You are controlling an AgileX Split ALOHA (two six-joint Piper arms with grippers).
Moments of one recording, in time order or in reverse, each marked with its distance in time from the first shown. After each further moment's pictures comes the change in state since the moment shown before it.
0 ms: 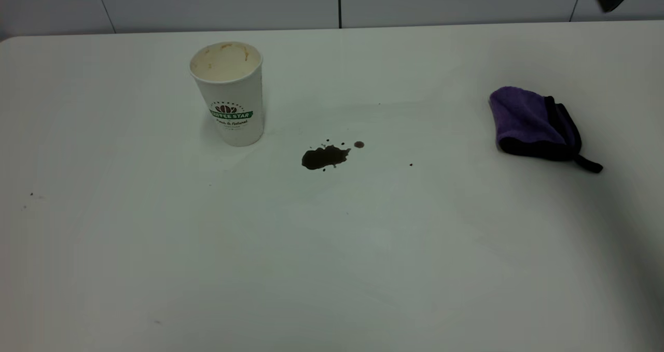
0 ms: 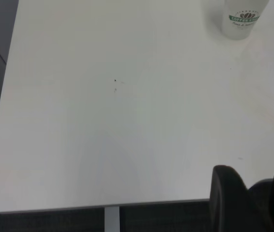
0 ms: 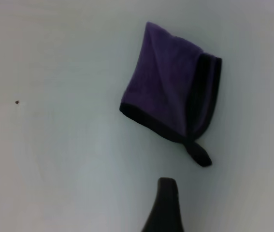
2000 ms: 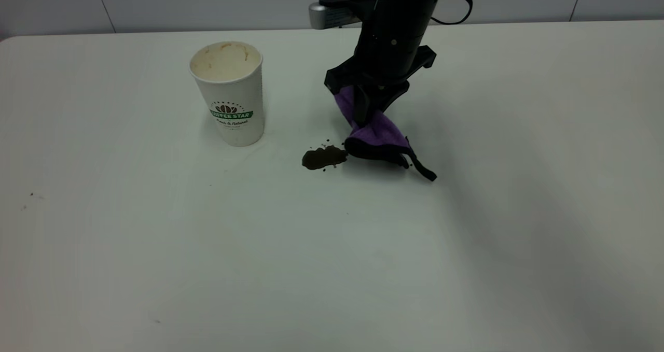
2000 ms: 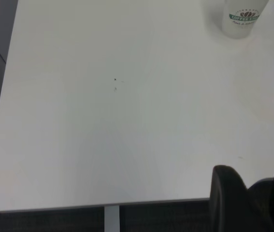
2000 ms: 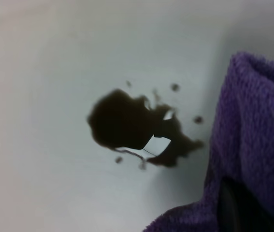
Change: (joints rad) left arm 0.000 0.000 0.003 -0.001 0.000 0.000; right arm 0.354 0.853 -0.949 0.240 0.313 -0.095
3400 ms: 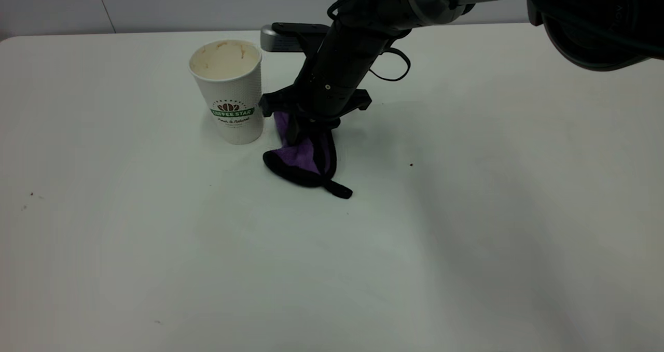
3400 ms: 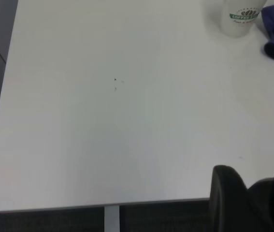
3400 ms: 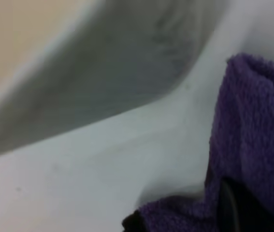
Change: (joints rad) left arm 0.000 0.000 0.000 0.000 0.000 0.000; right arm 0.077 0.171 -0.140 0.204 -0.215 0.072
